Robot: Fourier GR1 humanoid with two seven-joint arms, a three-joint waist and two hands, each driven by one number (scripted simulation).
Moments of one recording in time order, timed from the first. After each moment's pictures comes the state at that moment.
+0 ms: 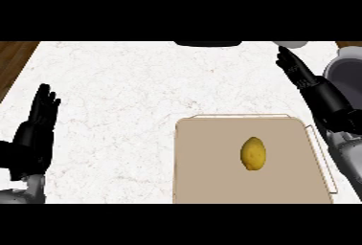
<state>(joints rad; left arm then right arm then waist) -0.06 0.45 -0.16 -1.65 0.24 0.46 0.04 -0.40 -0.57 0.24 -1.44 -0.24 0.06 -0.16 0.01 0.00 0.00</state>
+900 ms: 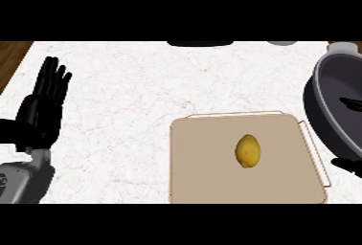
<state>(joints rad) -0.23 0.40 -0.09 -1.58 0.33 0.32 0.01 -0.03 -0.79 0.00 -1.45 -0.05 0.11 -0.61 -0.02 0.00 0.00</state>
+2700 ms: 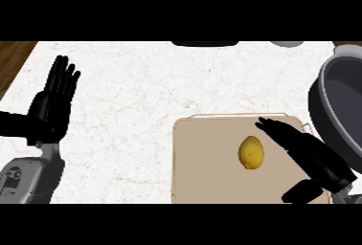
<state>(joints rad) -0.26 0.28 0.00 -1.52 0.23 0.19 0.00 -0.05 -0.56 0.30 -1.77 0.58 0.31 0.08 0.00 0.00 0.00</state>
